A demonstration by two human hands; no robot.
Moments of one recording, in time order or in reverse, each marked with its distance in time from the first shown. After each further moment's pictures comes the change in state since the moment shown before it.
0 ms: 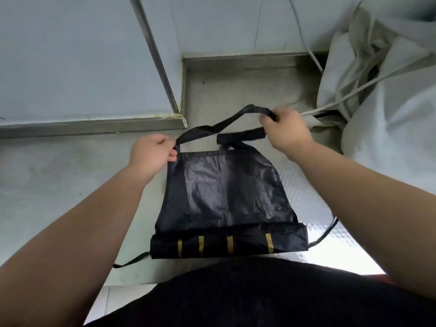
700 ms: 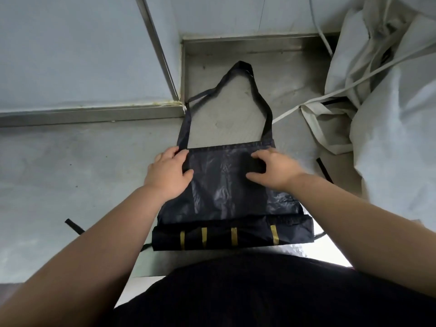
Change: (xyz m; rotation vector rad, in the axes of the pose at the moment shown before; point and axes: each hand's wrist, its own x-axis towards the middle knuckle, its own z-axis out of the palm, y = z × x) left_hand -0.025 -0.042 0.023 0.868 -0.228 0.275; right_hand -0.042 0.053 0.041 -0.474 -0.459 -0.084
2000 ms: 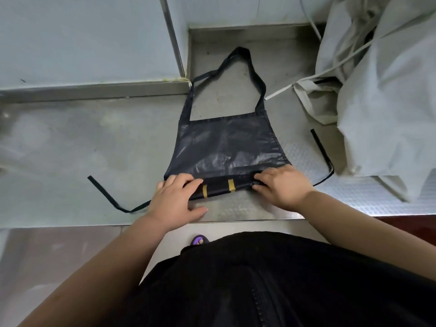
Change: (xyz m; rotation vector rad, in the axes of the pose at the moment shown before) left_hand -0.134 -0.009 0.062 0.181 0.015 0.233; right_hand -0.107 0.020 0.060 -0.446 0.061 -0.302
